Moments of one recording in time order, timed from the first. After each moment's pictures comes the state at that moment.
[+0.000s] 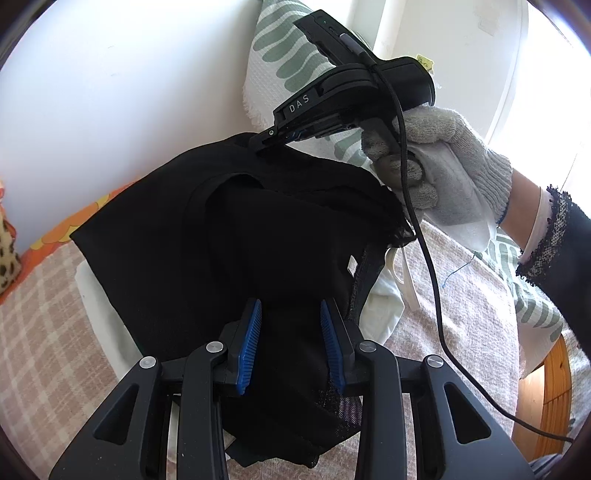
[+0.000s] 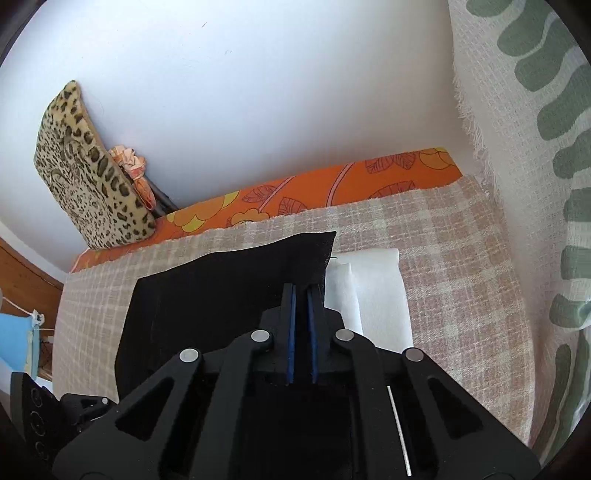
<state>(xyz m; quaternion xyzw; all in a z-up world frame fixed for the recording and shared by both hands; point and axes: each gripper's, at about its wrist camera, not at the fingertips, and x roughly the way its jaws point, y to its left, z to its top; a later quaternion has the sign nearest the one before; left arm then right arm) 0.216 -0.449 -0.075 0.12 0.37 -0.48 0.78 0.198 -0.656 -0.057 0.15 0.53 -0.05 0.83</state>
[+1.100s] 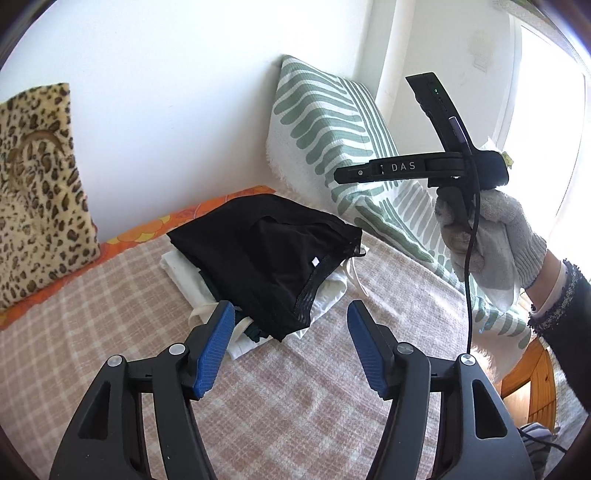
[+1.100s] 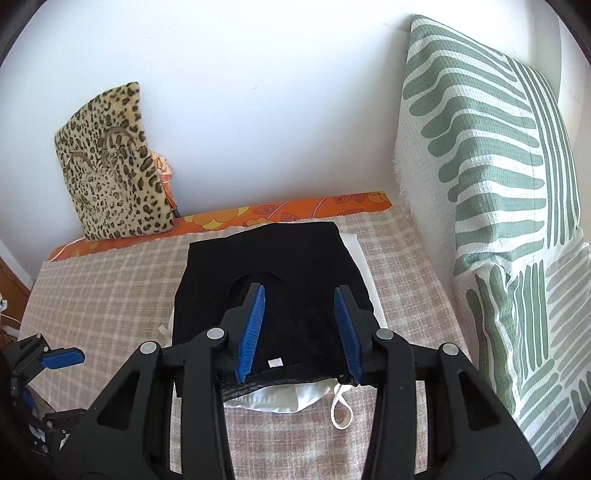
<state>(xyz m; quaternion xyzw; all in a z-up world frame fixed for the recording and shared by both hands) 0.129 -0.336 0.022 0.08 0.32 -0.45 0.83 0.075 -0.549 0.070 0.08 0.46 -0.14 0.87</state>
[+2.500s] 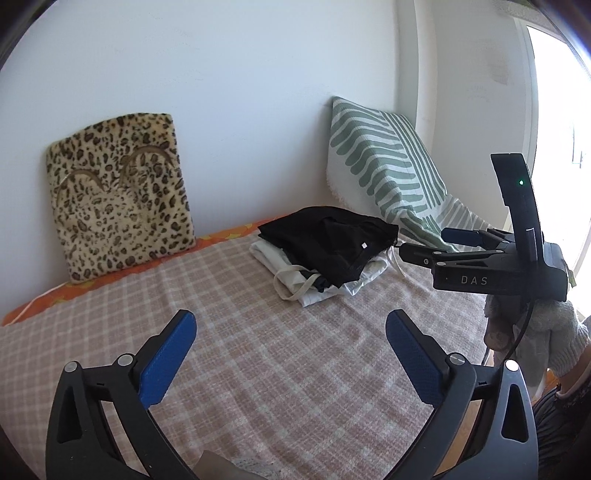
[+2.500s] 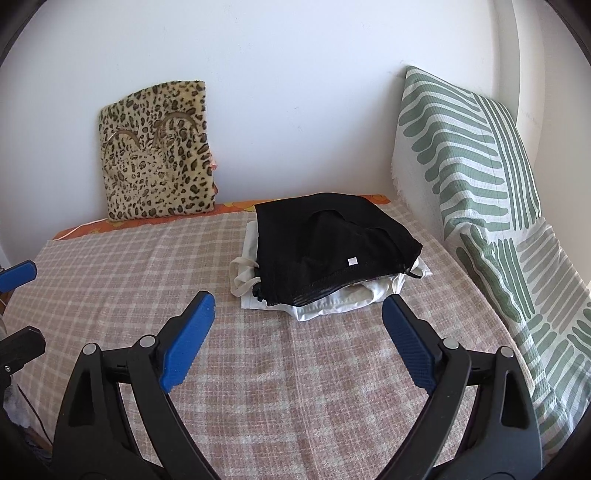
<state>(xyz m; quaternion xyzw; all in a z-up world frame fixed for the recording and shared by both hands) 0.041 -0.223 0.028 0.08 0.25 -0.34 0.90 -0.044 -0.371 0.063 0.03 0.38 -0.19 0.90</state>
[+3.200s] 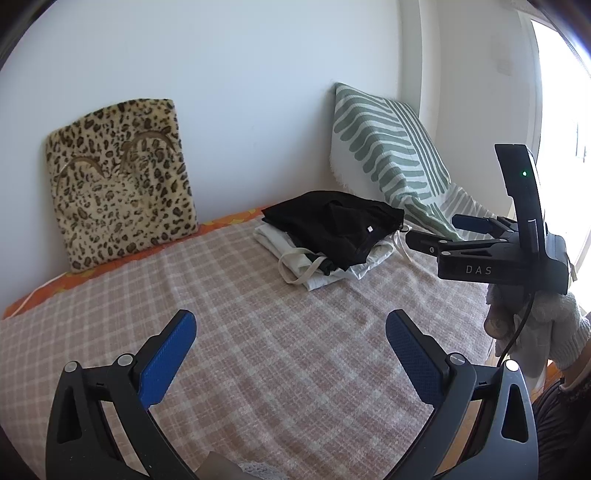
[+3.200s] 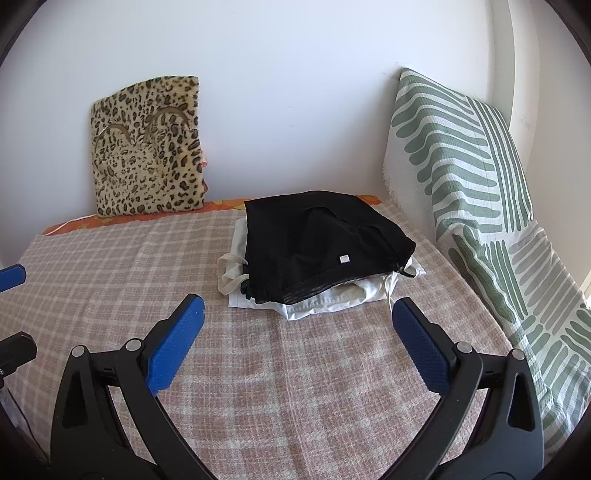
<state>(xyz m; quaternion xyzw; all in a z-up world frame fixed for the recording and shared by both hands) 0.045 -0.221 0.018 0.09 0.27 -0.33 0.90 -0.044 -0.372 0.051 0.01 0.38 -0.21 0.90</state>
